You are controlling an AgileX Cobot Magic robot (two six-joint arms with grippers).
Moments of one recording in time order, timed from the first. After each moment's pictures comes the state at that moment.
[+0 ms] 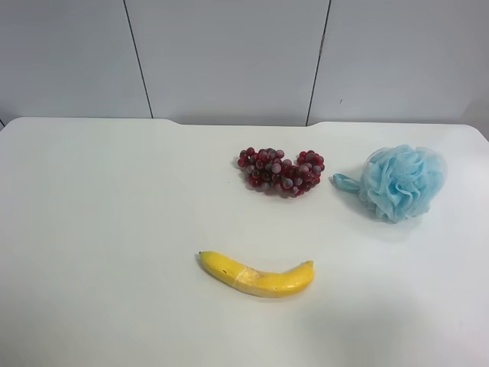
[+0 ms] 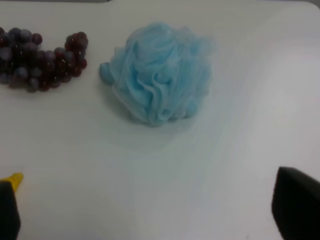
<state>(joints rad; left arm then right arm) 0.00 0.00 -0.51 -0.02 1.06 -0.05 0.08 0.00 -0.49 0.00 1.06 0.05</state>
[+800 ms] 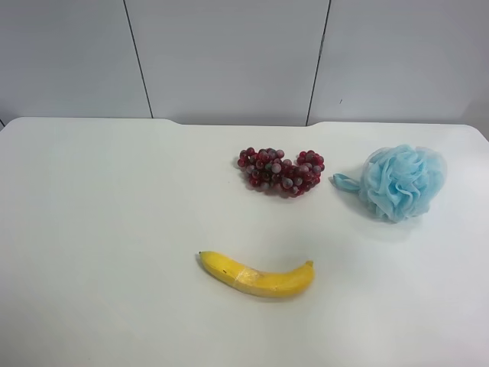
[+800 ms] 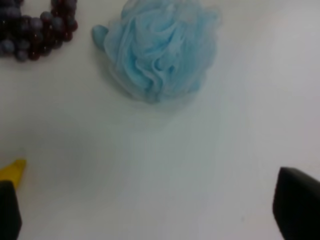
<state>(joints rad) 0.00 0.00 -0.51 -0.02 1.06 -0.05 0.08 0.72 -0.84 0.00 1.07 0.08</state>
